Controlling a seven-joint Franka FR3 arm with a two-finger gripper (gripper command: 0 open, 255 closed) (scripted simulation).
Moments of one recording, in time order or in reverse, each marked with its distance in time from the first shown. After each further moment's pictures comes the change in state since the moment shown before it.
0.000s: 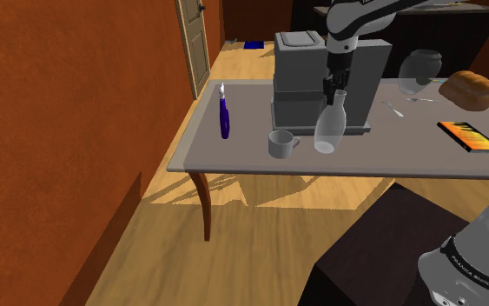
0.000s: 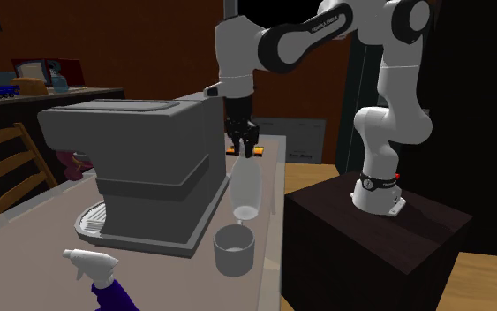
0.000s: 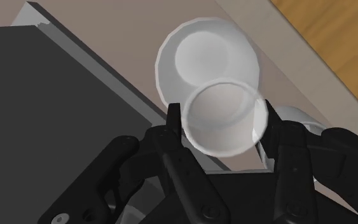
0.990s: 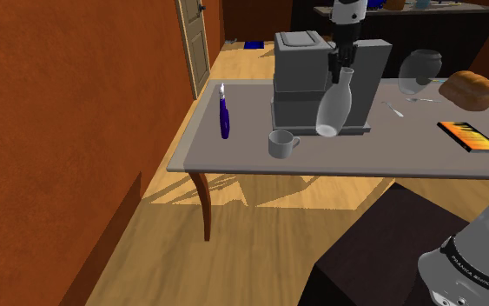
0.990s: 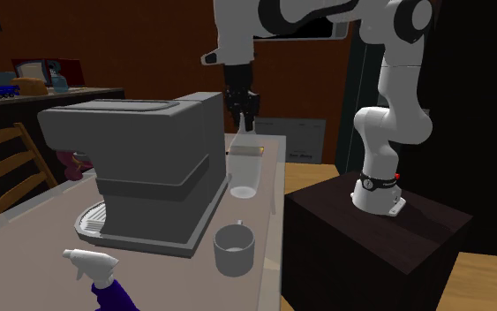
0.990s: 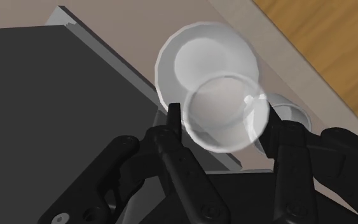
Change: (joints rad) arm 0.002 -0.029 0.002 0.168 -0.003 -0.196 -0.003
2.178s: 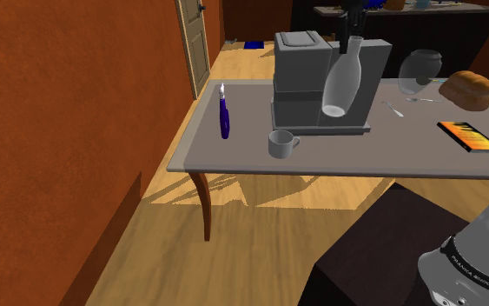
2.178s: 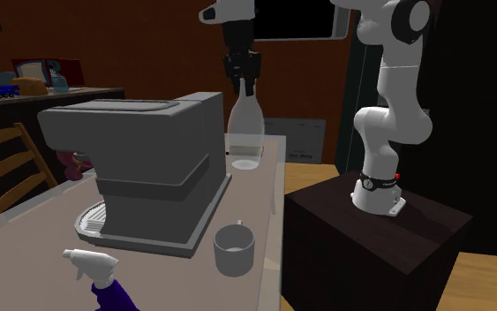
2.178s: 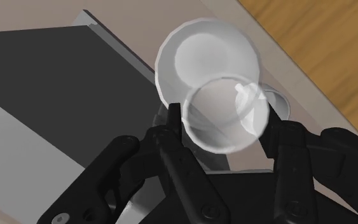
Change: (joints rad) arm -0.002 0.031 -0.002 0.281 0.006 -0.250 -0.013
